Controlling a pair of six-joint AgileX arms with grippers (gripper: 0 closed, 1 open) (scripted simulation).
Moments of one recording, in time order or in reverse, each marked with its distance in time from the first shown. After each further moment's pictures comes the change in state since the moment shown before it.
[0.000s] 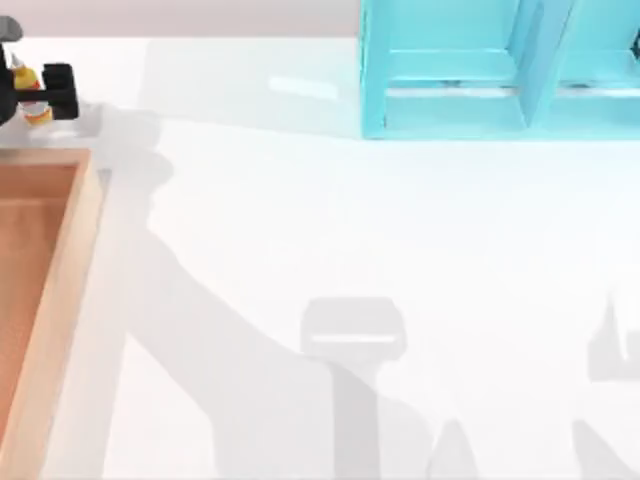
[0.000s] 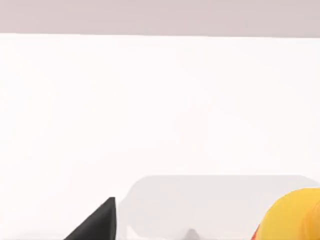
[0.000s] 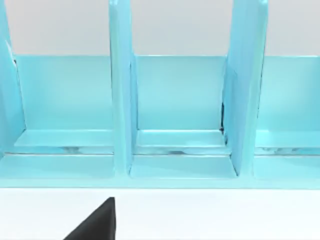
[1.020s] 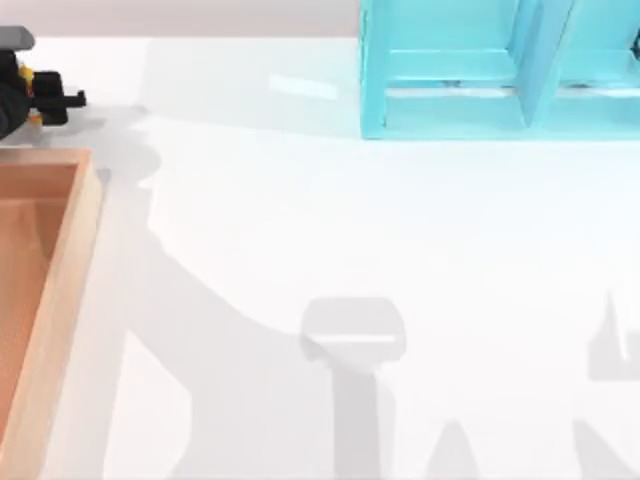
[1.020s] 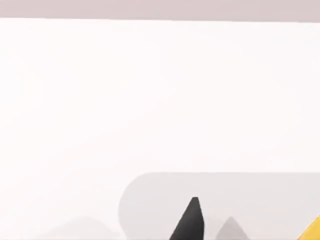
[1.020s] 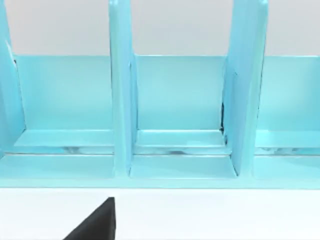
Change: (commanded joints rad) left arm -0.009 0.093 0.075 0.026 -0.007 -0.005; right arm 0.000 0.000 0.000 0.000 0.000 0.000
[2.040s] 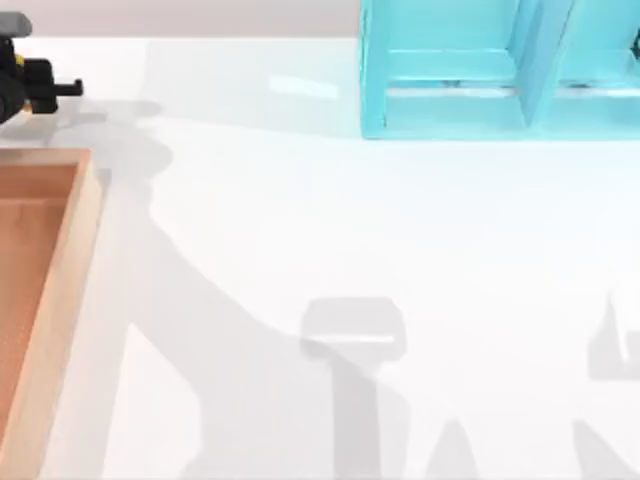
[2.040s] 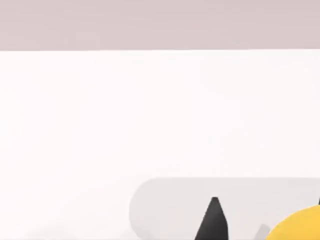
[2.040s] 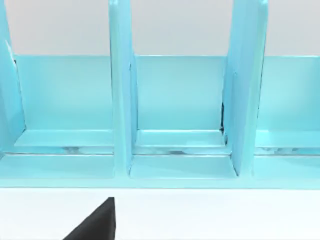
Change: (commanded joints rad) left arm 0.005 -0.032 0.031 -0.043 -0.002 0.021; right arm 0.000 0.000 0.000 0.000 0.000 0.000
